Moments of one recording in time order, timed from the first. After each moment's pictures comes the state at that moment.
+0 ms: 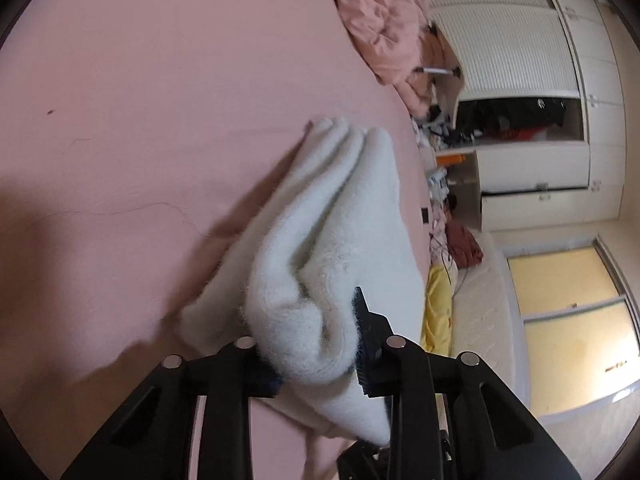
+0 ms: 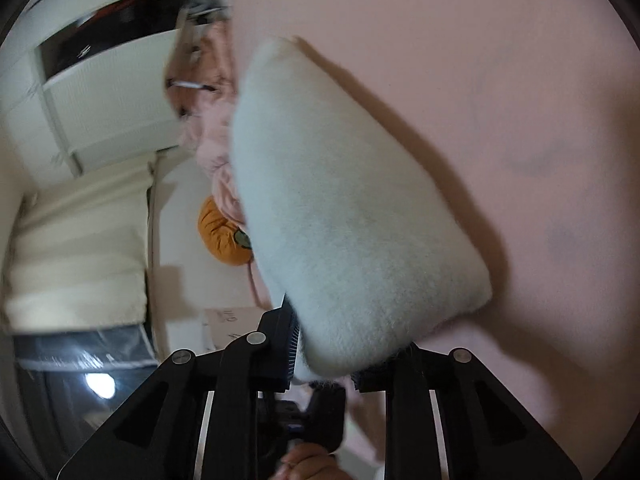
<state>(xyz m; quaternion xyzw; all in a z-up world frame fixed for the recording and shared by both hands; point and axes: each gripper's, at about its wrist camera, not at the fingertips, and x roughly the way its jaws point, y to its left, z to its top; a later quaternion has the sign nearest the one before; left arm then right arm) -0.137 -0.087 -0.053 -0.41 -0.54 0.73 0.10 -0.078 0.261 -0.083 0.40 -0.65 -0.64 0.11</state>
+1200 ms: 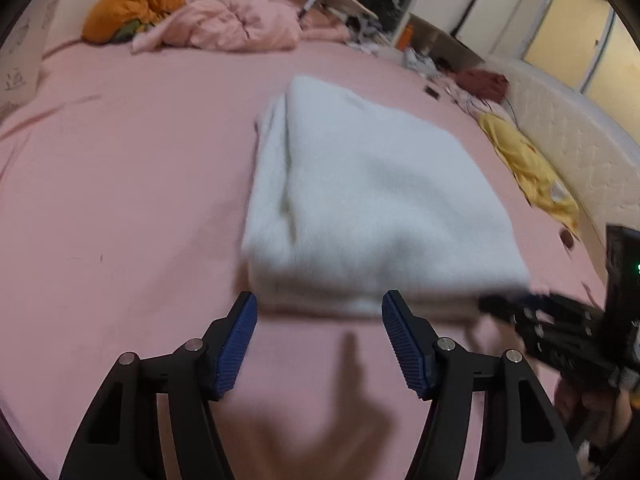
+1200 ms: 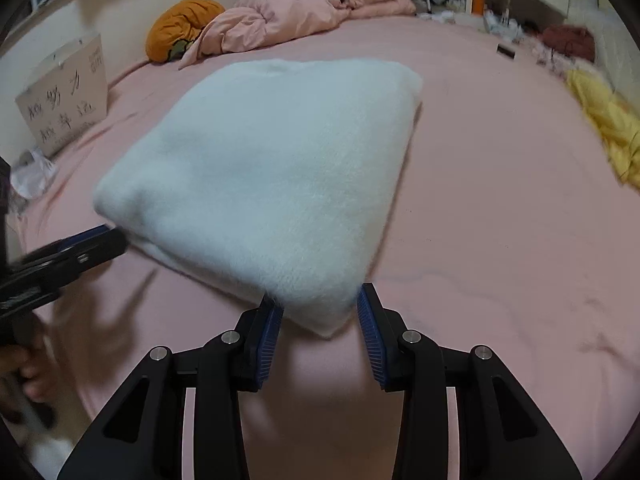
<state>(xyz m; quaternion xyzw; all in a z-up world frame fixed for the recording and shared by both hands) -0.085 -0.046 -0.018 -0.44 -0.10 0.88 0.14 -0.072 0.185 -0.033 0.47 0.02 -0.88 0.08</state>
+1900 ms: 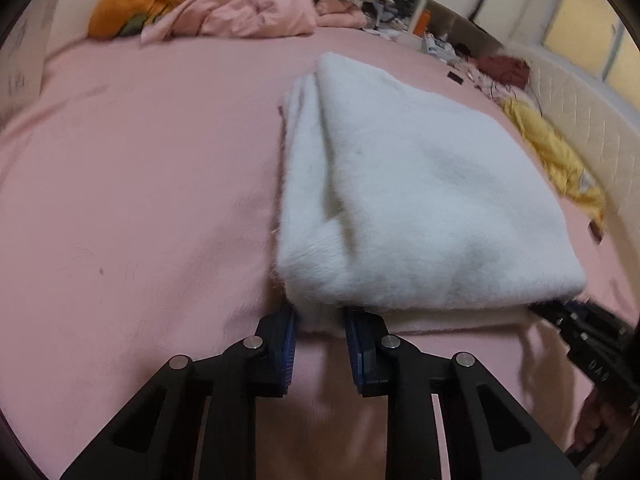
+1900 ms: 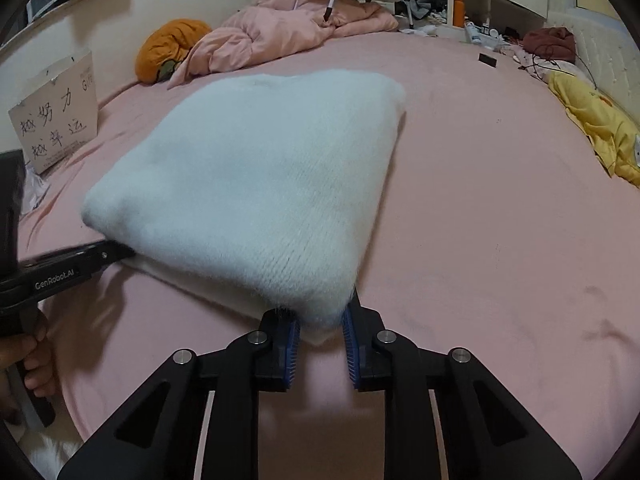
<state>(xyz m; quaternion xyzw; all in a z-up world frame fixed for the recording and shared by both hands) -0.110 -0.044 -0.036 -0.46 -0.06 0.88 0.10 -0.071 0.179 -0.036 0.44 -0.01 -0.90 0.06</state>
